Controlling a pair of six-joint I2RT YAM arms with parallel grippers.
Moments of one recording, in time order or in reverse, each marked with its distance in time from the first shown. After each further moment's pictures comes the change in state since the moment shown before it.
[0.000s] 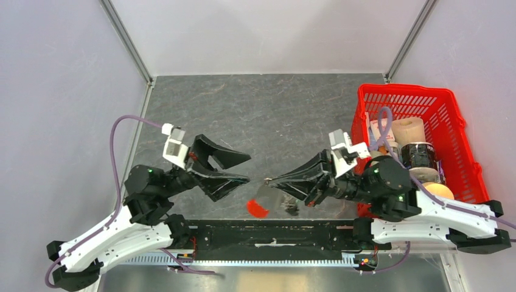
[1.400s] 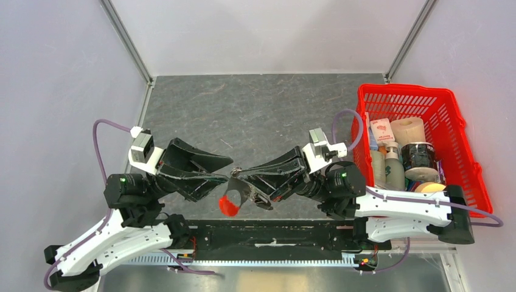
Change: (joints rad) left arm 0.000 -0.064 0.029 0.169 0.035 -0.053; right arm 0.000 0.316 -0.136 0.860 -0.024 0.127
